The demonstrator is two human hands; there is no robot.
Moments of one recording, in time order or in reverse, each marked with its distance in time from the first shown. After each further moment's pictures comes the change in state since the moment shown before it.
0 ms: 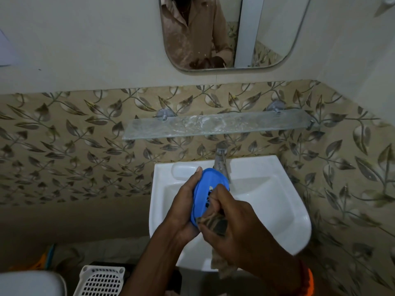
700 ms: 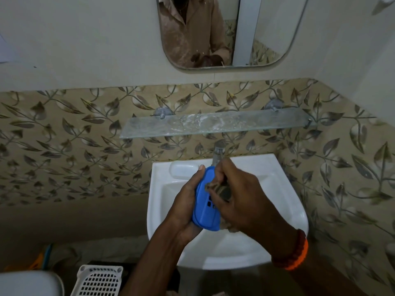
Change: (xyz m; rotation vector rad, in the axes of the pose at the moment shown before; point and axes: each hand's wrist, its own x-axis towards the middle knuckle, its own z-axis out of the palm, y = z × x) left_hand 0.003 -0.003 -0.001 0.071 -0.082 0.032; right_hand 0.042 0.012 -0.026 -0.029 0.067 0.062
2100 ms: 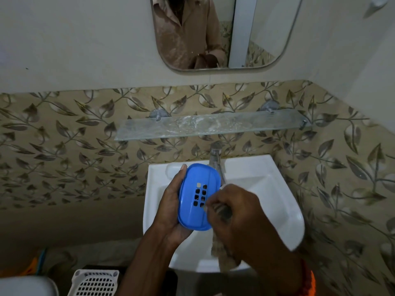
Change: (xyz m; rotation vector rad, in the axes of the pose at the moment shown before) left_hand -0.007 0.009 -0.005 -0.134 -0.118 0.001; right_hand -0.033 -0.019 0.004 -0.083 0.026 0.156
